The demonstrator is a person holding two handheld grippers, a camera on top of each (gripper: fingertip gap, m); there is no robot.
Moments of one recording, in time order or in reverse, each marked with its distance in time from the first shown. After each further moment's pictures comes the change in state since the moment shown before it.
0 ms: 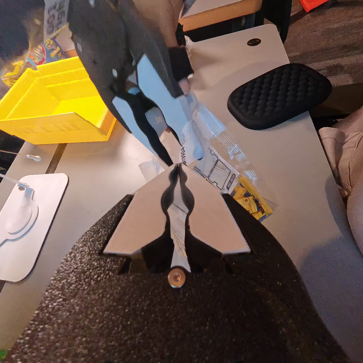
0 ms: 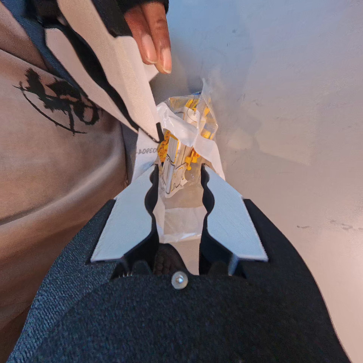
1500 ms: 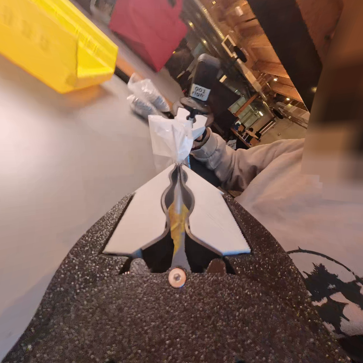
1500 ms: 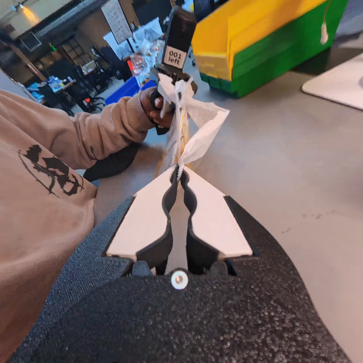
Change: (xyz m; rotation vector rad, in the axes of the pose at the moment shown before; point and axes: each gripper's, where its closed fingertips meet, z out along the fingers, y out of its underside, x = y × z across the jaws) left arm -0.052 0.045 -0.037 0.429 0.442 -0.816; right arm 0.022 0.011 -0.030 0.844 0.191 -0.088
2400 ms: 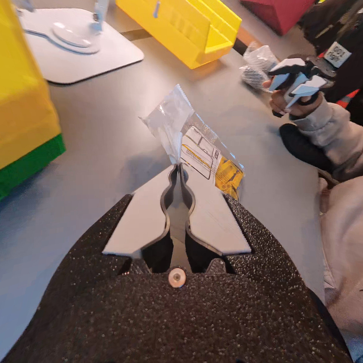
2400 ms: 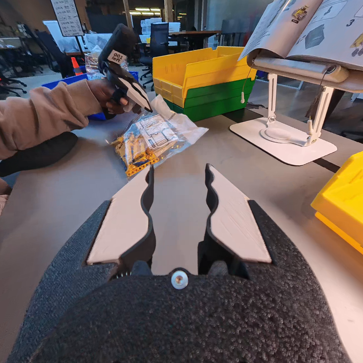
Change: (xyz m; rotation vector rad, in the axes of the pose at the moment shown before) left arm -0.056 0.023 -0.130 -0.104 -0.636 0.120; right arm 0.027 -0.007 -0.036 0.119 0.279 -0.308
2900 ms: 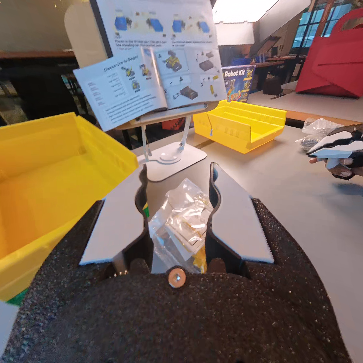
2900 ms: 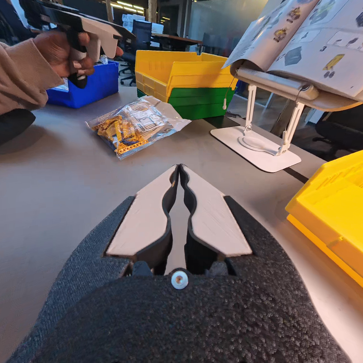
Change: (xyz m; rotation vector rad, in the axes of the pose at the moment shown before) left arm 0.017 -0.092 -0.064 0.455 -0.420 0.318; right arm 0.011 0.008 0.008 0.020 0.114 -0.140
